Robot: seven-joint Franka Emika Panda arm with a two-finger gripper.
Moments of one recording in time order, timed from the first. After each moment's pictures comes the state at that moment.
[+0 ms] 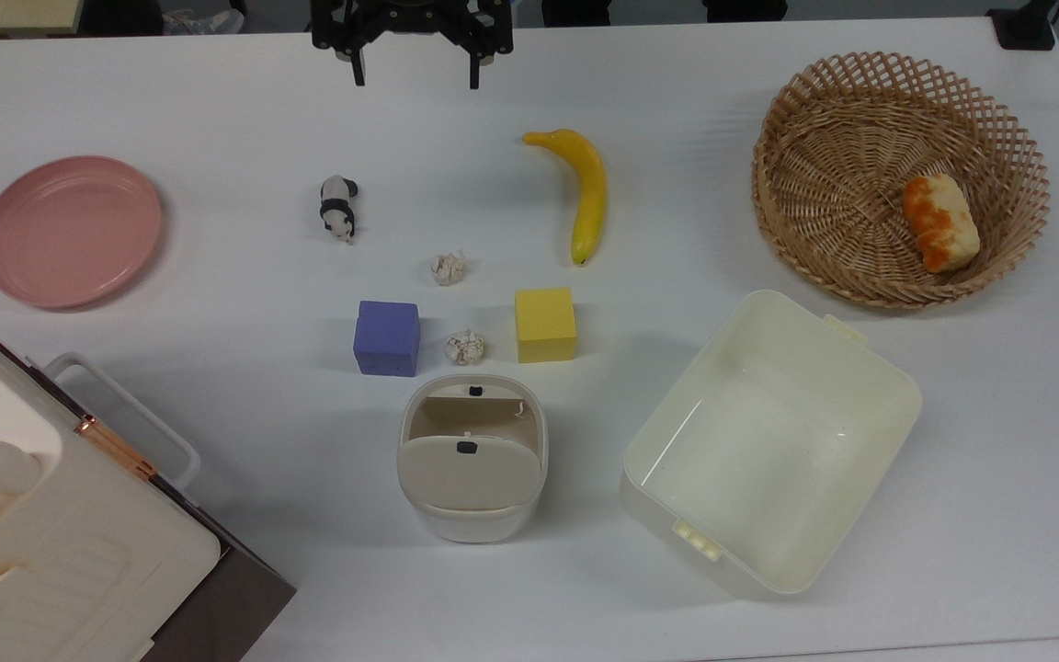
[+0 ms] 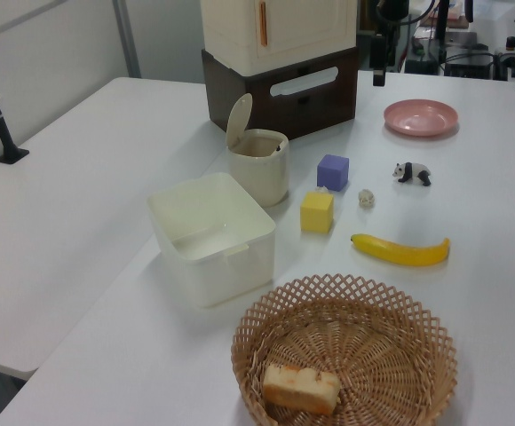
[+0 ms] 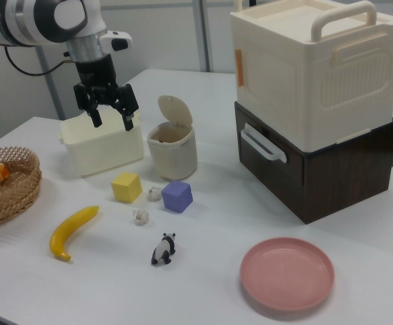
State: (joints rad) arm 0.04 0.08 0.02 -1.55 -0.07 1.62 0.01
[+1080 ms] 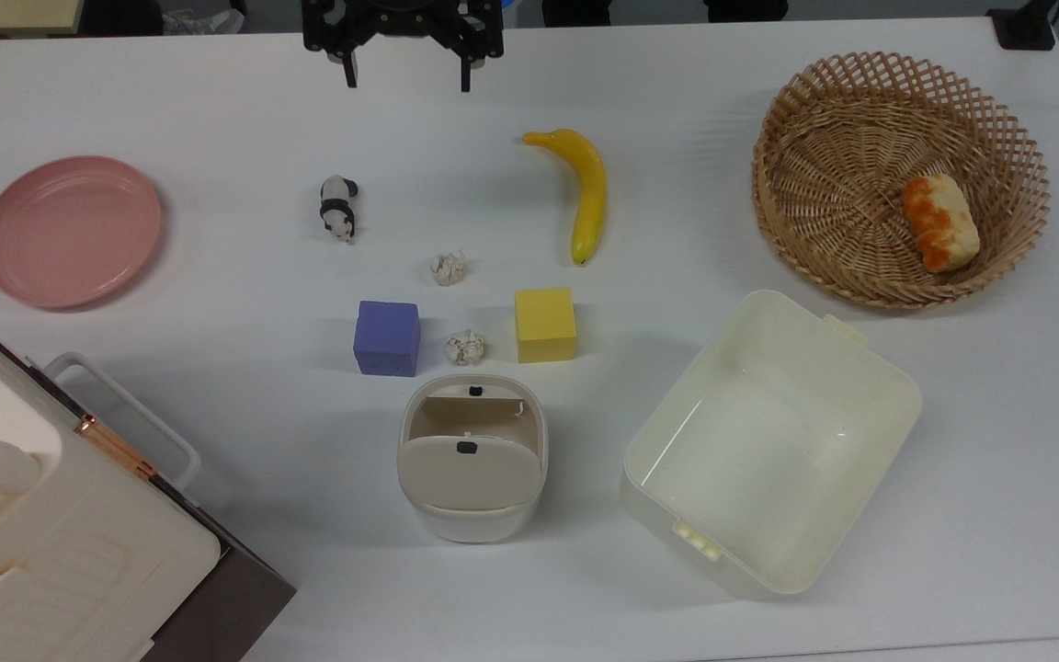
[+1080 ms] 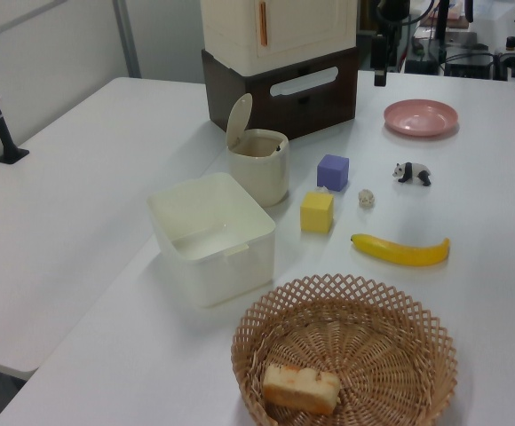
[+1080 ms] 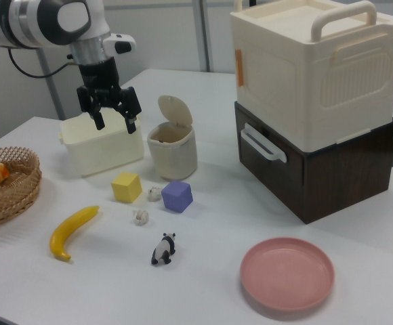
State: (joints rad) arm 0.03 0.08 0.02 -1.56 -0.07 1.63 0.01
